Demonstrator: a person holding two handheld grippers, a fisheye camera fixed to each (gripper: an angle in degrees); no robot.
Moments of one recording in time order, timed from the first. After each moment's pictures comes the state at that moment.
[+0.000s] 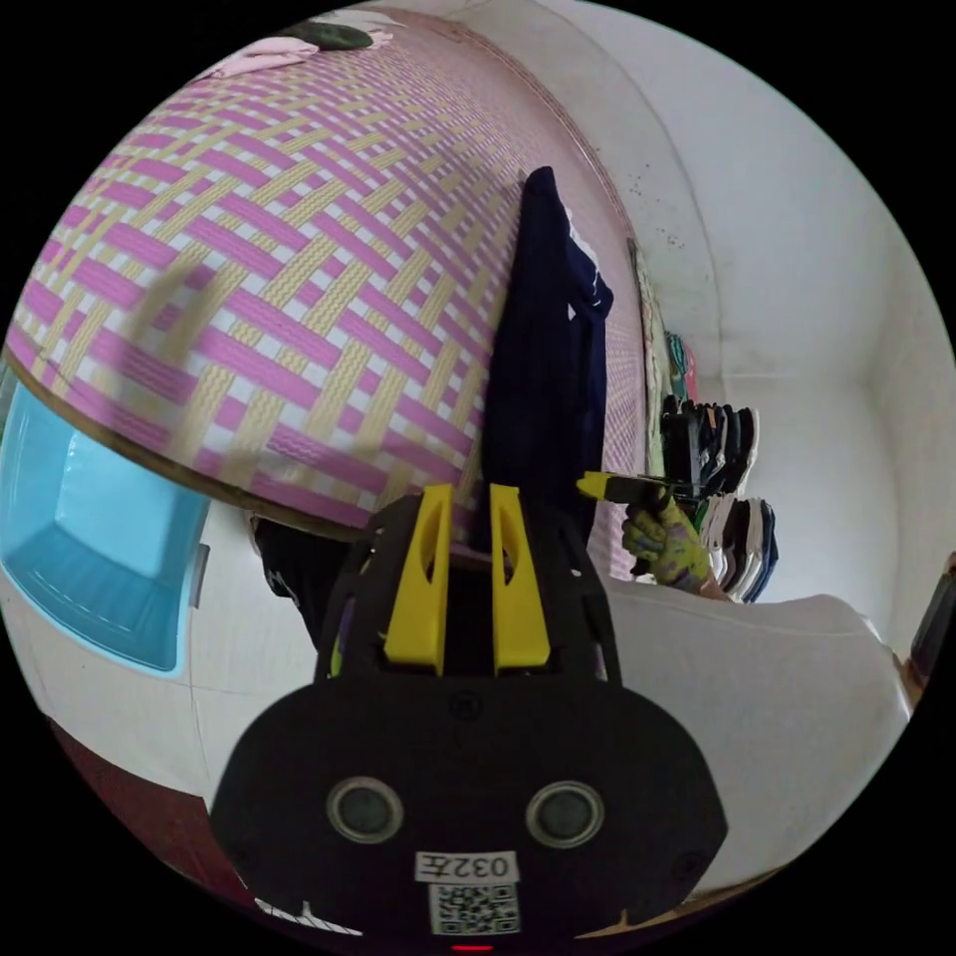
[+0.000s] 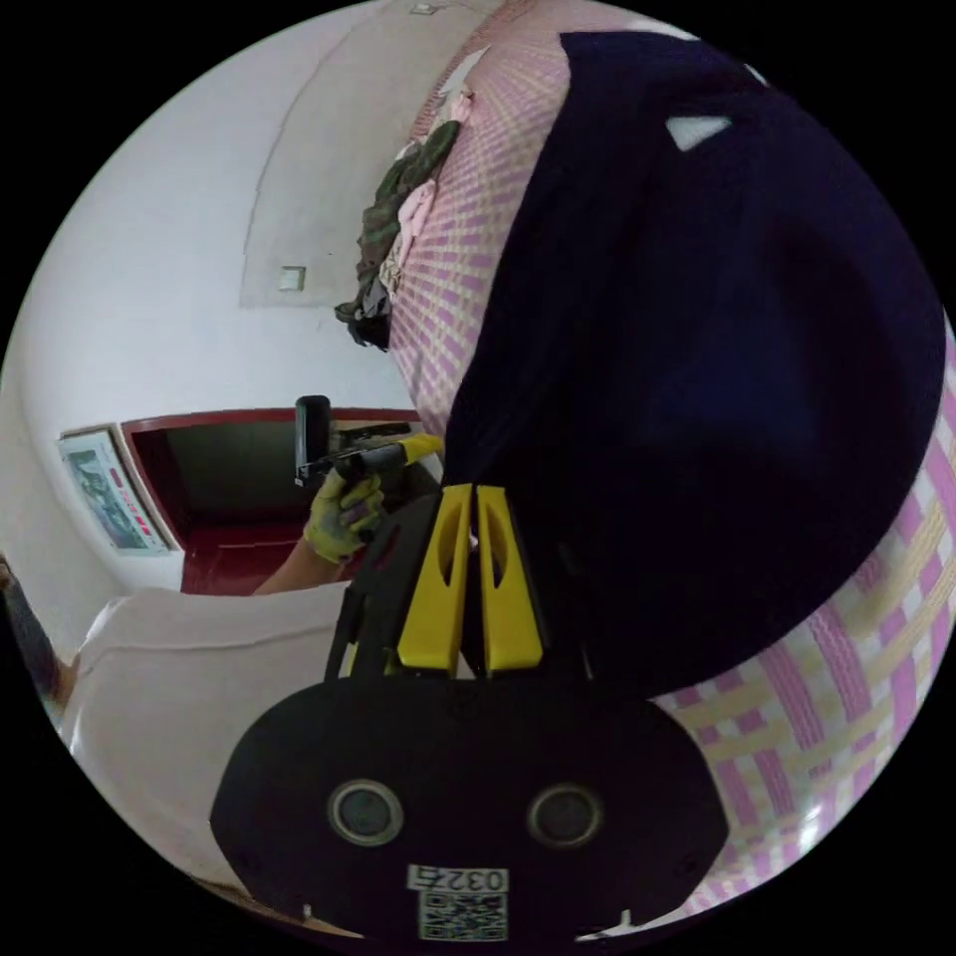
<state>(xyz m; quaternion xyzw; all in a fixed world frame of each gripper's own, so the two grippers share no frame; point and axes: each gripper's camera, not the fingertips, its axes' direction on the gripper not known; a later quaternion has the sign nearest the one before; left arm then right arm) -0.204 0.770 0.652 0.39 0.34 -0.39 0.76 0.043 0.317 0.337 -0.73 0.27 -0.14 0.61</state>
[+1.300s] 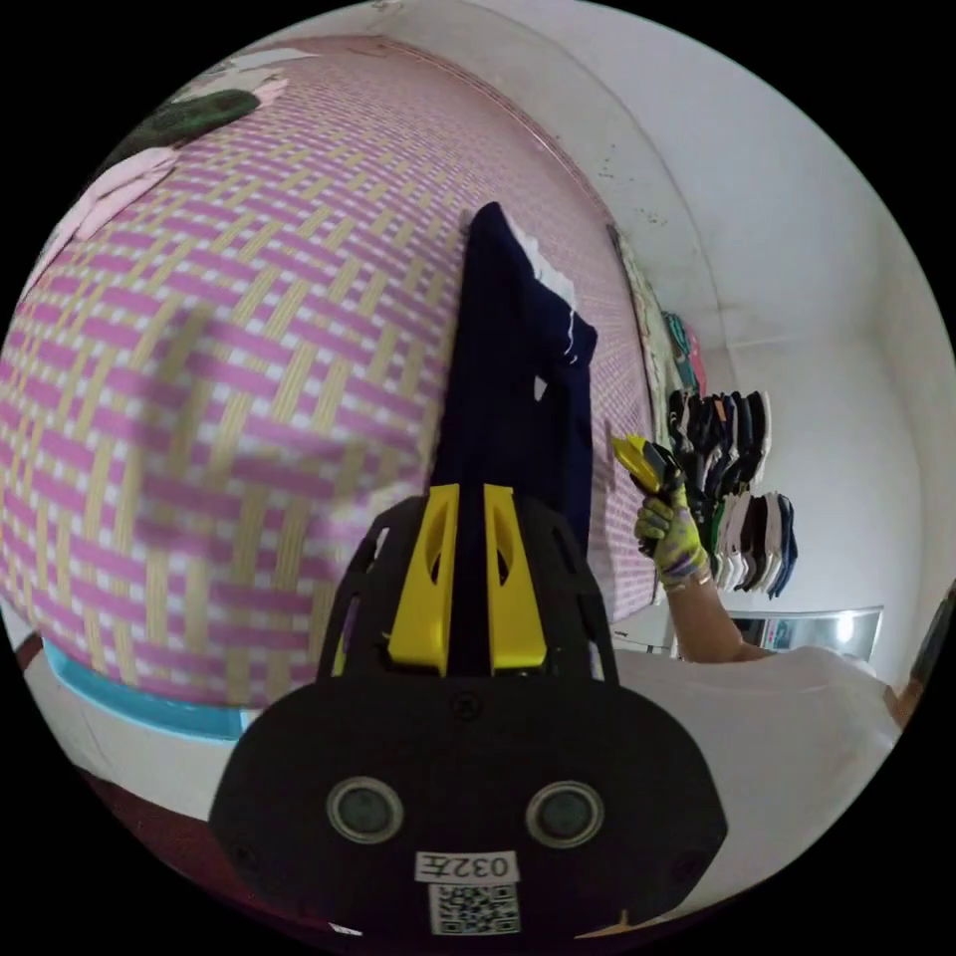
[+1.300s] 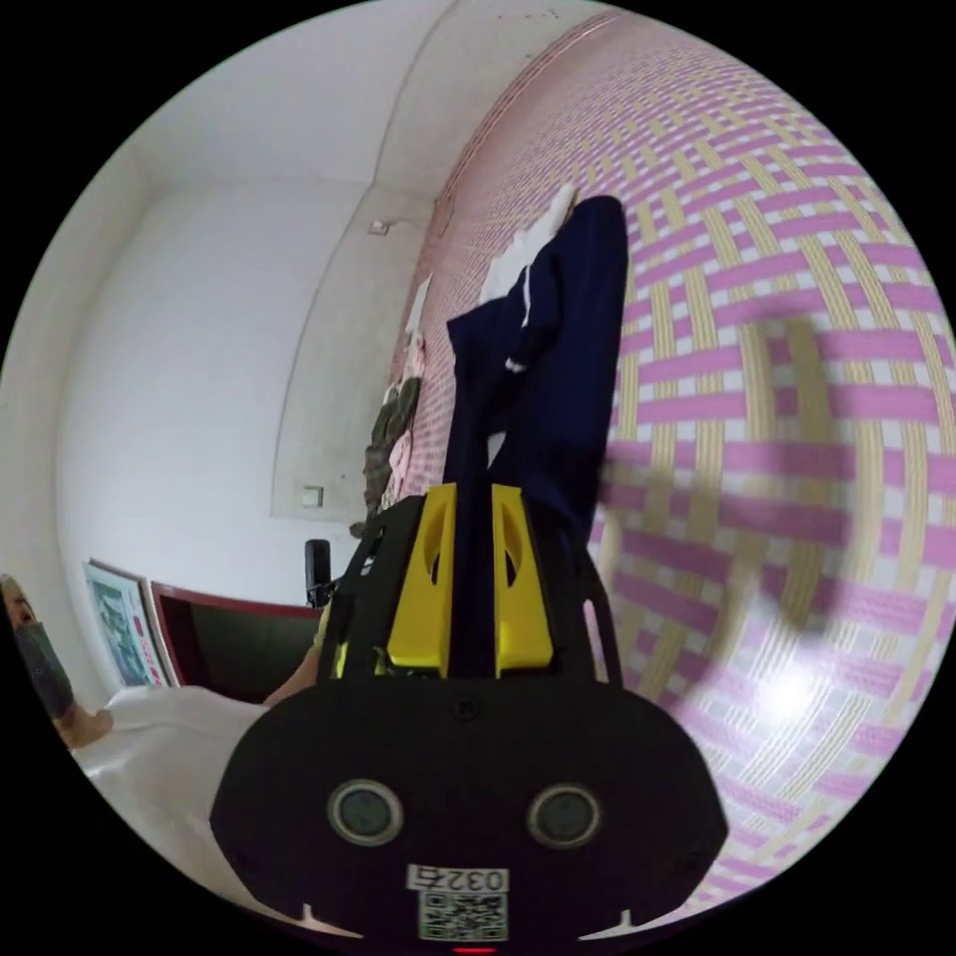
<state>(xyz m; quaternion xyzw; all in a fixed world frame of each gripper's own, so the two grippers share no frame) -0.296 0.667 0.571 0.40 0.28 -0.36 0.80 0.034 0.168 0.294 -0.50 0.26 -0.13 0.82</state>
